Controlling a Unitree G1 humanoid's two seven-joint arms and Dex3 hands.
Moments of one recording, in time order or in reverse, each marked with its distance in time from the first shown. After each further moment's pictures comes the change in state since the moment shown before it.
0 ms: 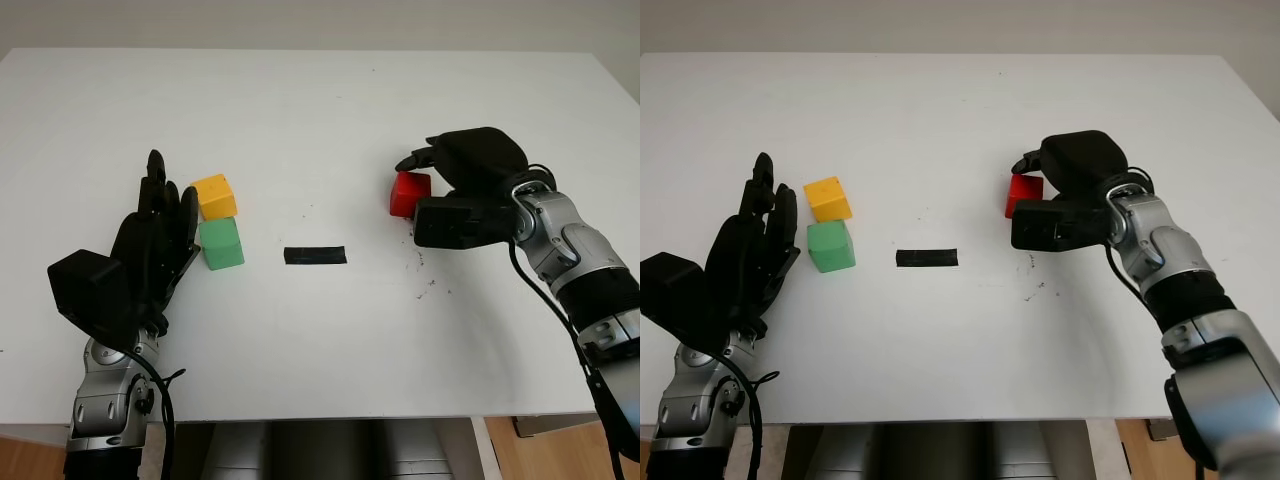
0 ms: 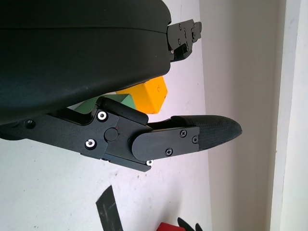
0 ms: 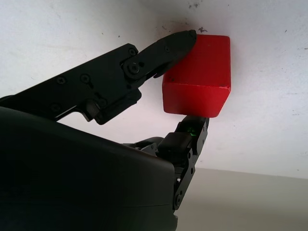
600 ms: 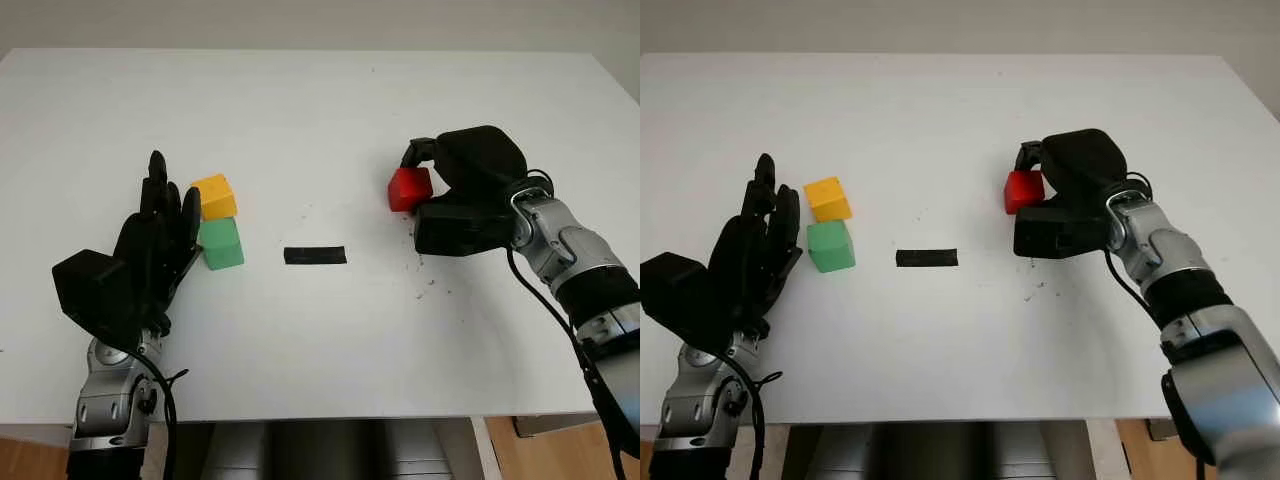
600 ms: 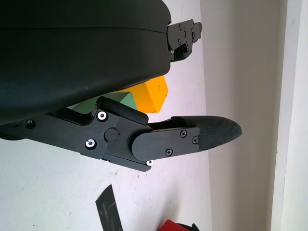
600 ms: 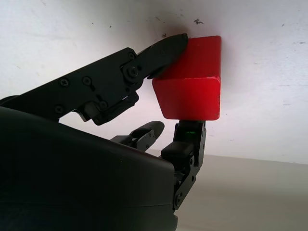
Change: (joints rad) left arm 0.000 -0.007 -0.010 0.000 0.004 -0.001 0.011; right arm -0.026 0.003 0.035 0.100 -0.017 -0.104 -0.146
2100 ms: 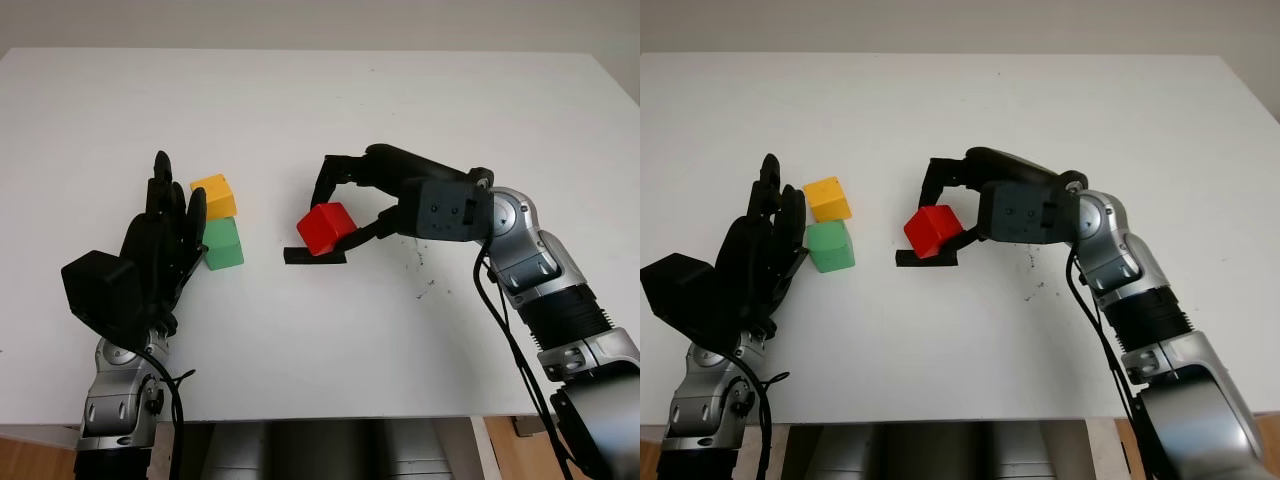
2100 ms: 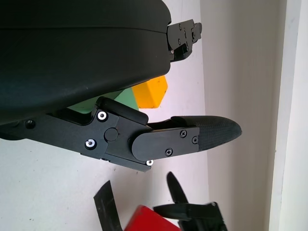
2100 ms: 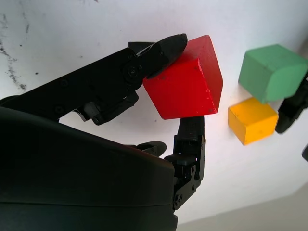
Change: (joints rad) left arm 0.000 -0.024 -0.014 -0.001 0.016 -0.009 0.018; right arm 0.103 0.170 -0.112 -0.404 0.441 0.071 0.698
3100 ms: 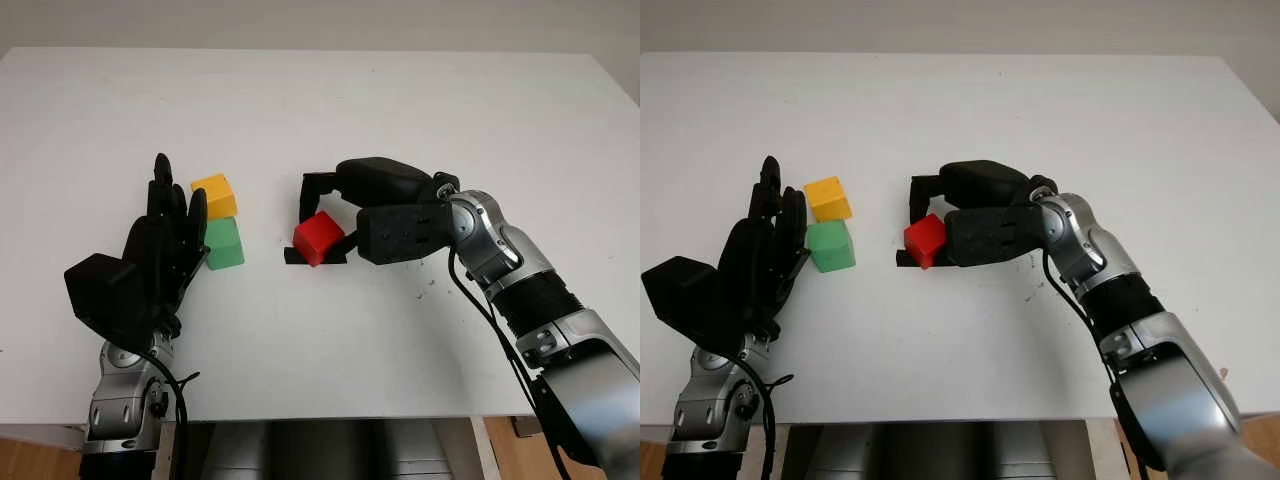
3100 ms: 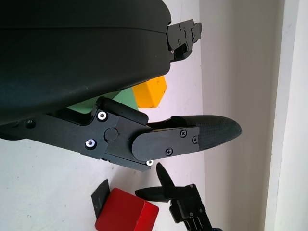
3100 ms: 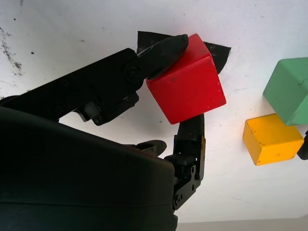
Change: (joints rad) left arm 0.014 -0.018 -0.002 -0.011 0.004 -0.016 0.012; right arm -0.082 0.029 0.079 0.150 -0.173 -0.113 -0.114
